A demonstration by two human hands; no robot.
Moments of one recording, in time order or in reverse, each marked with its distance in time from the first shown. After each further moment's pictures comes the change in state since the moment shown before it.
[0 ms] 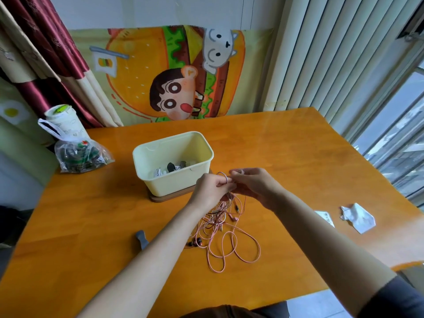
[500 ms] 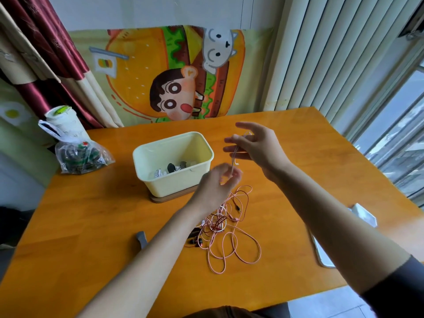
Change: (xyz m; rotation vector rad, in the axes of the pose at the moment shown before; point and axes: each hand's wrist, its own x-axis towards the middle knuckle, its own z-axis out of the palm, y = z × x) left_hand -0.007 0.020 -0.003 0.085 -0.024 0.187; right_hand -0.022 -0.068 0.006 -0.131 0.095 -0.500
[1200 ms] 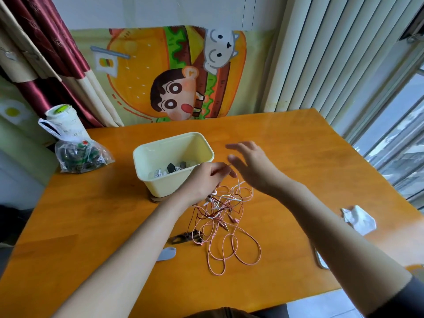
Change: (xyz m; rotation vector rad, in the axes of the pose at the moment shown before) left_hand 0.013 -0.005 -0.030 -0.007 -0.142 -0.036; right_hand -0.003 0.035 0.000 -0.835 -0.179 -0.198
